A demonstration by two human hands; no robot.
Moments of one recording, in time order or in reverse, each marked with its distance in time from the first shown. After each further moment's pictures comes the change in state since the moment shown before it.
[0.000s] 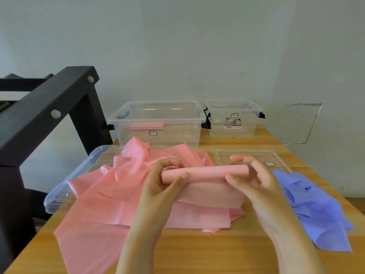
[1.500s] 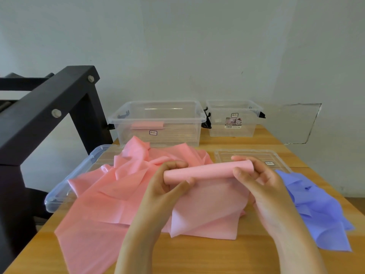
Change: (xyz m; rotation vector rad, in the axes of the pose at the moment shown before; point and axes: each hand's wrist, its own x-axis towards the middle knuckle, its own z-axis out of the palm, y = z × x) left_hand -0.001 0.003 -0.002 -0.027 -0.097 -0.076; right_hand 0.001 -0.001 -0.002 0.126 -0.022 0.031
